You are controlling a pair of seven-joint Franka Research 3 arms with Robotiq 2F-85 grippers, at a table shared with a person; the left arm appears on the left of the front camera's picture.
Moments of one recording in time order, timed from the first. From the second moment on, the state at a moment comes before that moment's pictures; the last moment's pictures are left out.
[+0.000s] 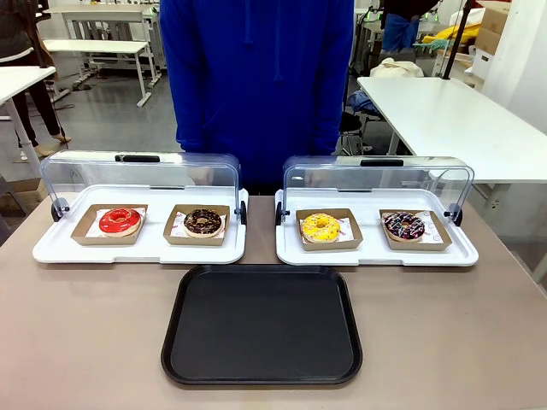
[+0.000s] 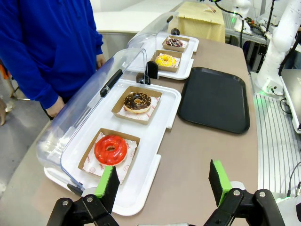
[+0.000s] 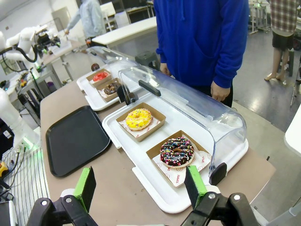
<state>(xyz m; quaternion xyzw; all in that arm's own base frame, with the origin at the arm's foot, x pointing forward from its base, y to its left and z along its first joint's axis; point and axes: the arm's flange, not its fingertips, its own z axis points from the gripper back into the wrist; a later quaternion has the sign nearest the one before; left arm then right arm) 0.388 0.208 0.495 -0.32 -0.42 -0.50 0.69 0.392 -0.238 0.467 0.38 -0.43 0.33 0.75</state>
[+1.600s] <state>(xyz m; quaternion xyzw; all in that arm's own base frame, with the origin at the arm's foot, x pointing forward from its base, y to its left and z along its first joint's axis) 0.388 0.208 0.495 -0.32 -0.42 -0.50 0.69 0.392 -0.238 0.467 0.38 -0.43 0.33 0.75</state>
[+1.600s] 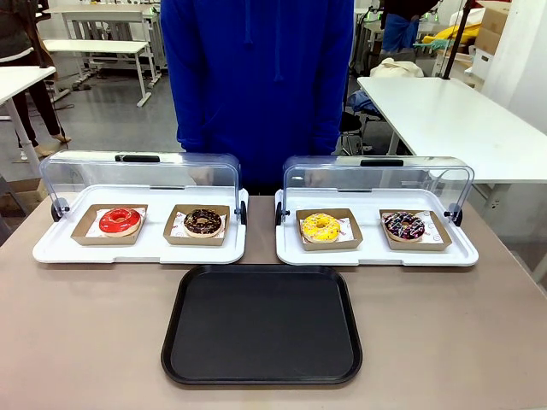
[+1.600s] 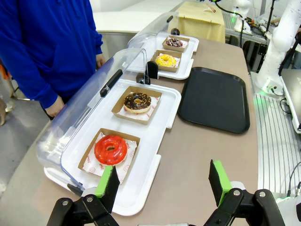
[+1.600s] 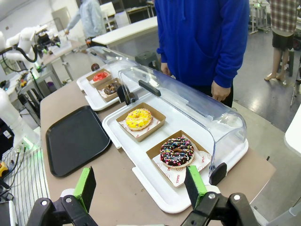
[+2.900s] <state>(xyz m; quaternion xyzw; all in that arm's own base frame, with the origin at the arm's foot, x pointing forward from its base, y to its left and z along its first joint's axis) 0.388 0.208 0.495 -0.32 -0.42 -0.50 0.69 0.392 -0.238 0.467 0.38 -0.43 0.33 0.75</state>
